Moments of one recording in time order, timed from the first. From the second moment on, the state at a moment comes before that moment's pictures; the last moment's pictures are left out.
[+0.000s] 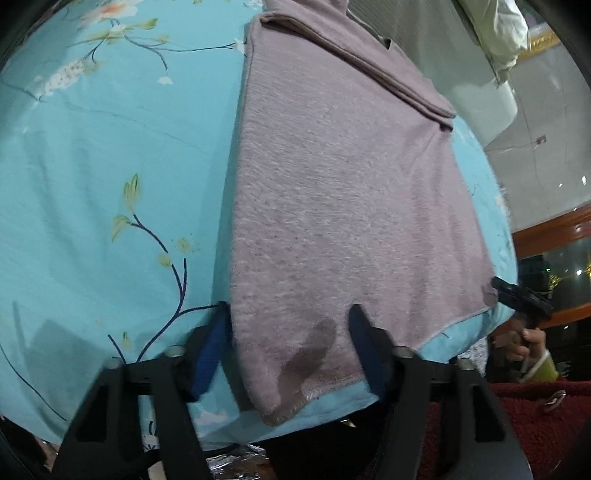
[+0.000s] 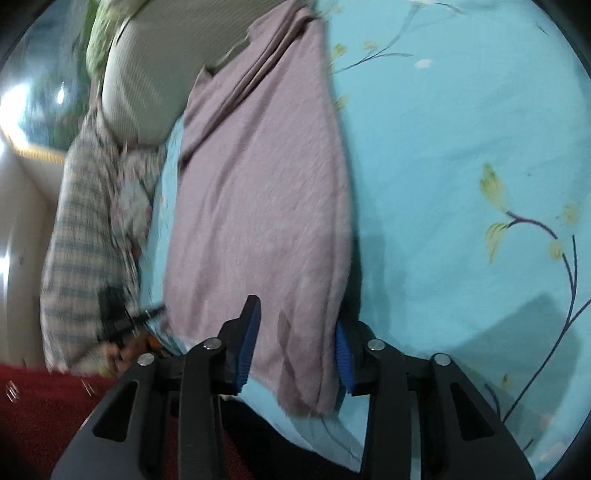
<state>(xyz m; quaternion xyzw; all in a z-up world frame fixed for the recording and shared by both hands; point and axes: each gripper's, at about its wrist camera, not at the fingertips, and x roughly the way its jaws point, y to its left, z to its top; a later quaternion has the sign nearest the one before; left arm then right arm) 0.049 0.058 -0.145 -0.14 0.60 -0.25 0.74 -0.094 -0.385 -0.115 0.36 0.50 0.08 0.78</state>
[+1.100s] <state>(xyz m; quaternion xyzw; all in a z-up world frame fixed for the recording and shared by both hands) 0.206 0.022 0.029 -0.18 0.38 -0.24 0.87 0.109 -0.429 0.047 0.28 0.34 0.06 0.90</state>
